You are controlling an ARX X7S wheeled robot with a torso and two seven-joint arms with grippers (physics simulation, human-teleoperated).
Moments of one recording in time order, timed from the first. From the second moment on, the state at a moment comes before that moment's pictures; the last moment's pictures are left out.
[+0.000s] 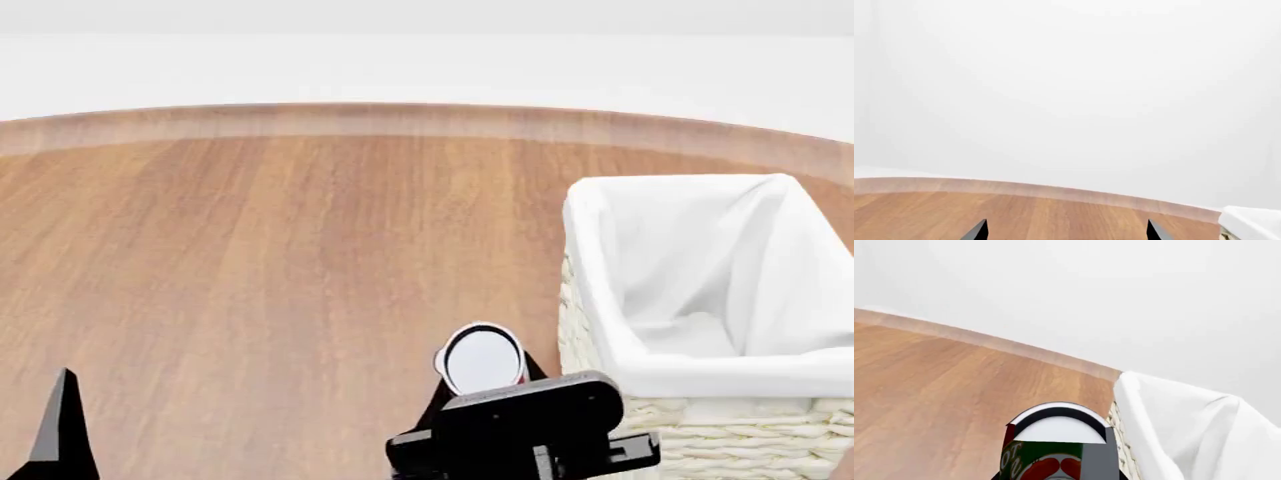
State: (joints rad) left arm 0.12 -0.38 0.08 0.60 -0.45 -0.10 -0.30; right arm 0.32 0.28 -0.45 -0.48 0.24 0.76 0.42
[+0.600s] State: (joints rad) left arm 0.13 -0.38 0.09 0.56 -0.45 -0.07 -0.30; right arm 0.70 0.23 -0.33 -0.45 0.33 1.03 0.38
